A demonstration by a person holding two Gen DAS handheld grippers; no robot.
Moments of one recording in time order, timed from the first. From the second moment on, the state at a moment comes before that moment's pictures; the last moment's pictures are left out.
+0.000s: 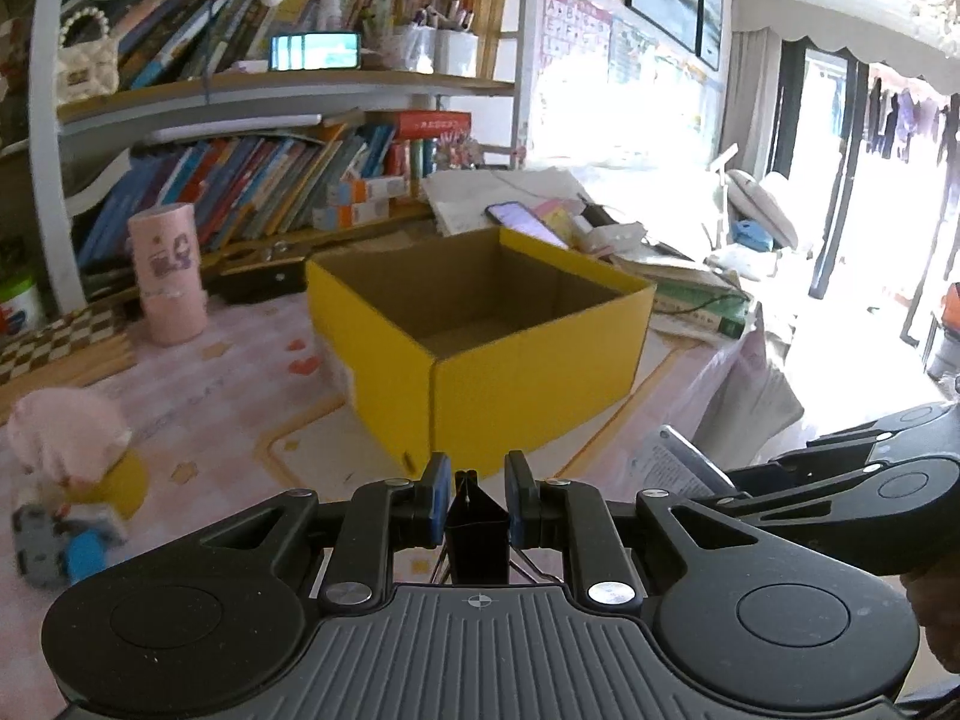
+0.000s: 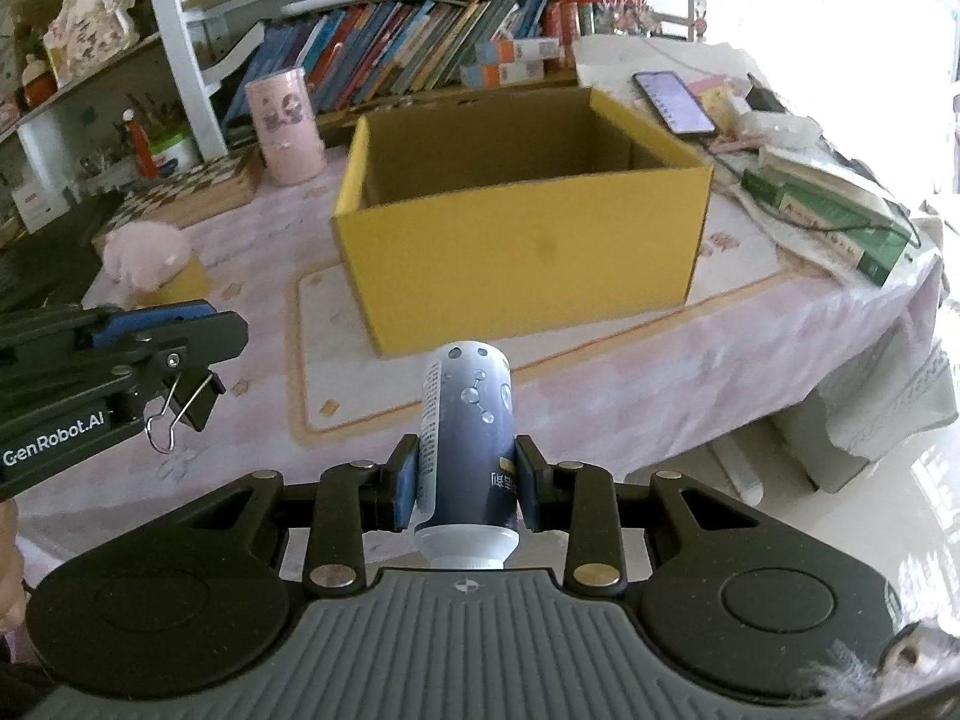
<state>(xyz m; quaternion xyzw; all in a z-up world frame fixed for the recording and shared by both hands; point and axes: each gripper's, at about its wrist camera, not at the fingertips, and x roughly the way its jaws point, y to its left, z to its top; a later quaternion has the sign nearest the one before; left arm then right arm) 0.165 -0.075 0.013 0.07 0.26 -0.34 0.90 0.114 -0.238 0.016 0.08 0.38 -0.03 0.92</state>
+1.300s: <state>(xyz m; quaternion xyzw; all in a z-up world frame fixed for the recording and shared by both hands) 0.287 -0.199 0.042 0.06 0.21 -0.23 0.95 0.281 -0.364 0.065 0.02 0.32 0.10 0.94</state>
